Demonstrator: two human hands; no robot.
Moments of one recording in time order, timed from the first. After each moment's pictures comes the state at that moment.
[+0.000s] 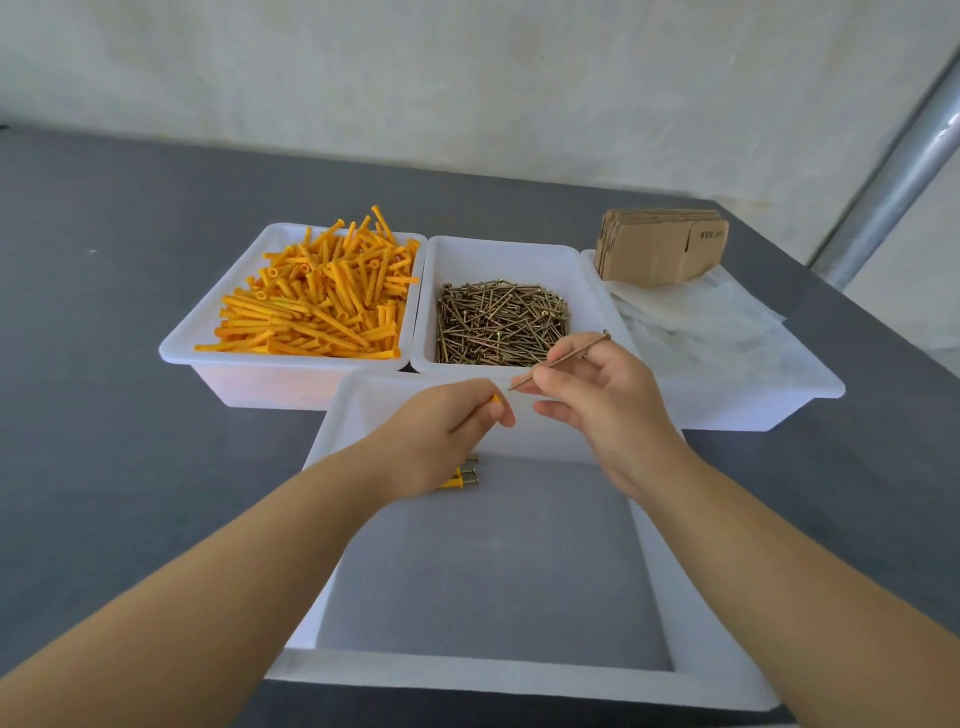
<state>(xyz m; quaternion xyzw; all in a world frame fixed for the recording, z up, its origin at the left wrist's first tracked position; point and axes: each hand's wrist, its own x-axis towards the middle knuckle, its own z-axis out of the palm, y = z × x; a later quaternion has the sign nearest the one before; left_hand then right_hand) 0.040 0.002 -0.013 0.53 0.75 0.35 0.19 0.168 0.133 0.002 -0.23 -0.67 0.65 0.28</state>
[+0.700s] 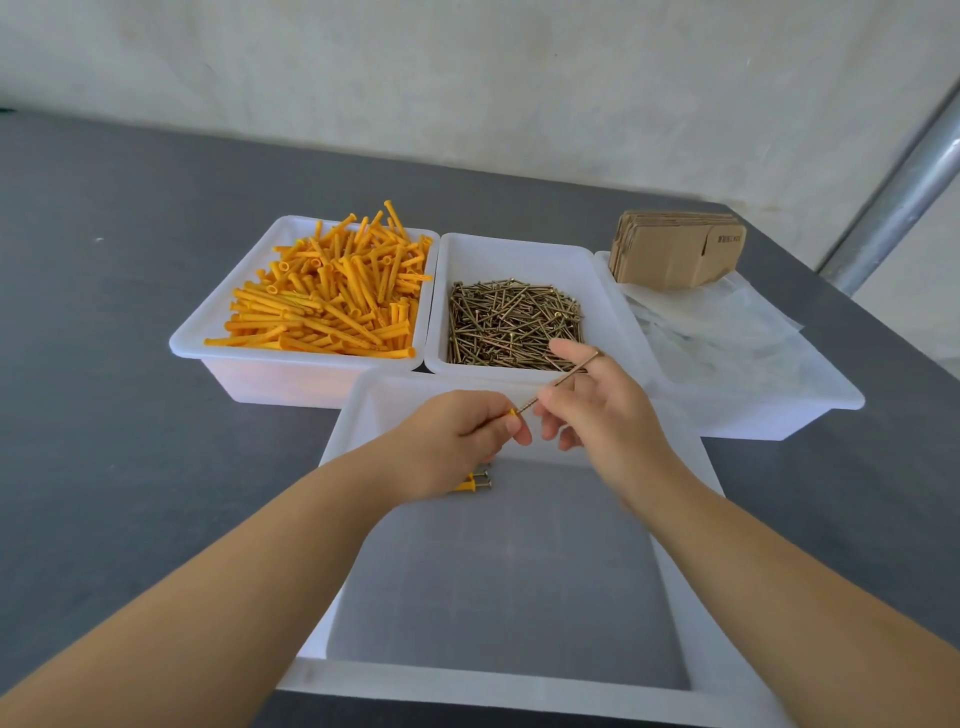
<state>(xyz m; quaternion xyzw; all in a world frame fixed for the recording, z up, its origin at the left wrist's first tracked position) 0.034 0.001 -0.018 0.50 0.72 0.39 0.28 0.158 0.131 -0.016 -0.23 -0.75 0.57 0.25</state>
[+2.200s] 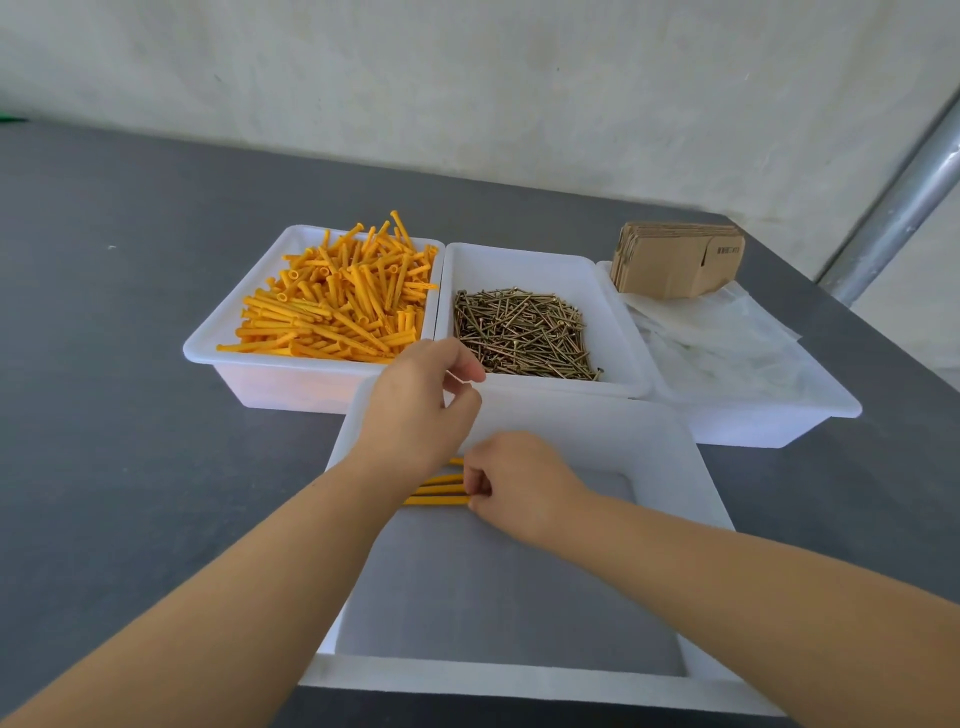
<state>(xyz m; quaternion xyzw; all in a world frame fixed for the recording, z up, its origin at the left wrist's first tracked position) 0.027 -0.004 -0.014 0.42 0.77 0.48 -0.01 0.125 0.098 -0.048 -0.11 -0.98 0.13 -0.01</state>
